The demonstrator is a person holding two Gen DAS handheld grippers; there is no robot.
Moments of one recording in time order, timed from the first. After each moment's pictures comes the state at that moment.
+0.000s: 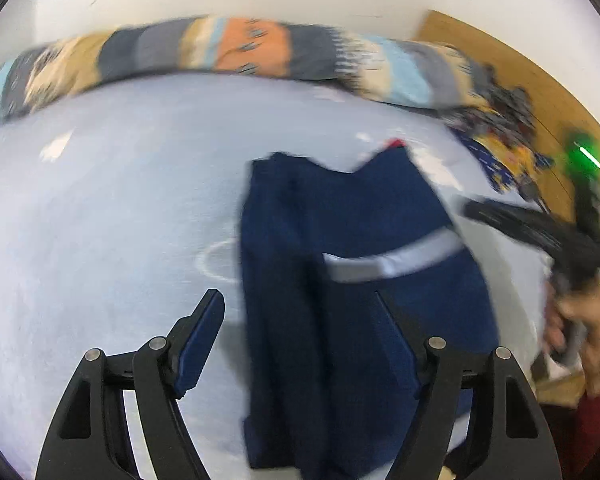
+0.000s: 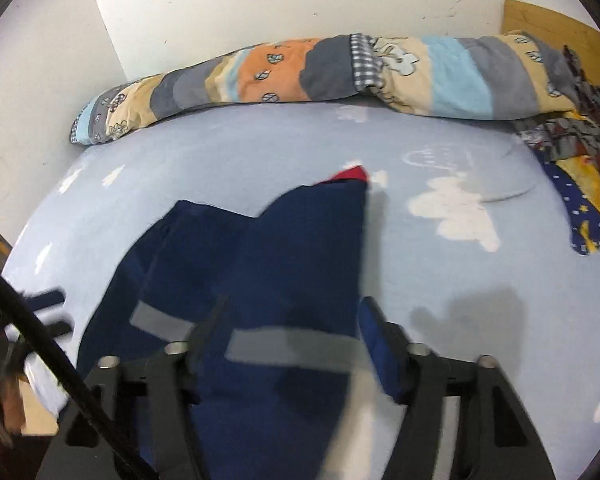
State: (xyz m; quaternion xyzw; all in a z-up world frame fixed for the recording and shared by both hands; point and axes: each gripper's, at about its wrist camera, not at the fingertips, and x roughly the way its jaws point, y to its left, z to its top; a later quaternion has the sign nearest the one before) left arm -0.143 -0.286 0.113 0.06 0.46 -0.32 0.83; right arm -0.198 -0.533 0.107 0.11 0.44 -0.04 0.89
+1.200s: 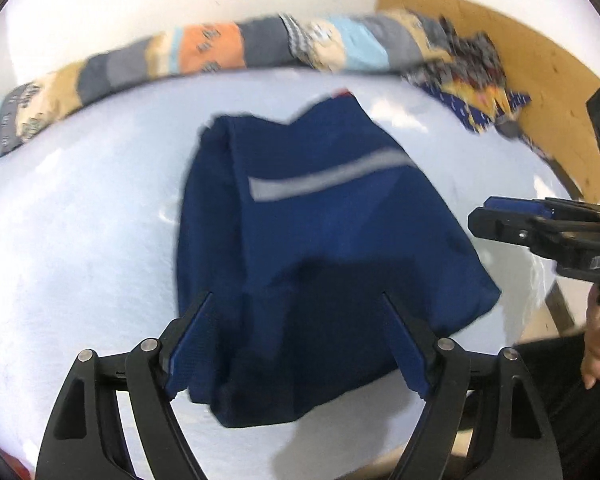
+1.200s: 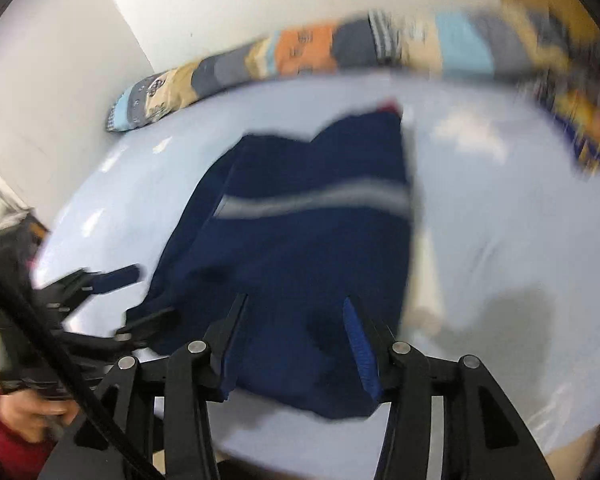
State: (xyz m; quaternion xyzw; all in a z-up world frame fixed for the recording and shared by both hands) left arm -0.222 -0.292 0.089 0.12 0.42 -0.31 0.84; right arm -0.315 -0.482 0.102 0.12 0.43 -0.02 0.89
